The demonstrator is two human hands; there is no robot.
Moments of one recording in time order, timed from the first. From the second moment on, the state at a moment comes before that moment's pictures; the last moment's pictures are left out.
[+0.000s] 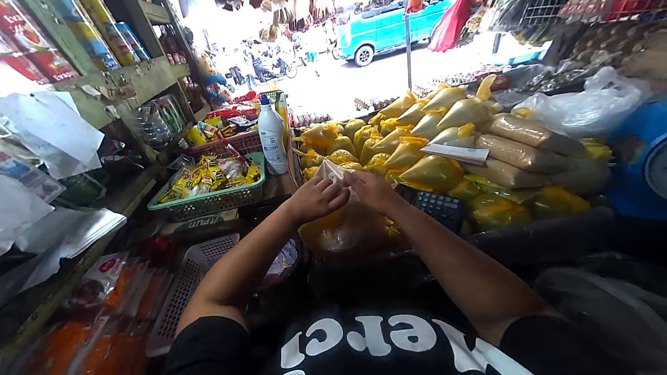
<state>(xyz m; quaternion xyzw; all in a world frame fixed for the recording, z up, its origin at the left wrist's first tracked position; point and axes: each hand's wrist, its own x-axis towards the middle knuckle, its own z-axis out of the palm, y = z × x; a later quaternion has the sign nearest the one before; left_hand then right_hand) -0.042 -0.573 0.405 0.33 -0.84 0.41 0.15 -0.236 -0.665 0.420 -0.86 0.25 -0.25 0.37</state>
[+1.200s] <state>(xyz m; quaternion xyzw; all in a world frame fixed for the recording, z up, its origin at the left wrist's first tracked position) -0.082 -0.530 0.381 0.56 -0.54 -0.26 0.58 -0.237 -0.638 0.353 -0.81 0.18 -0.49 0.25</state>
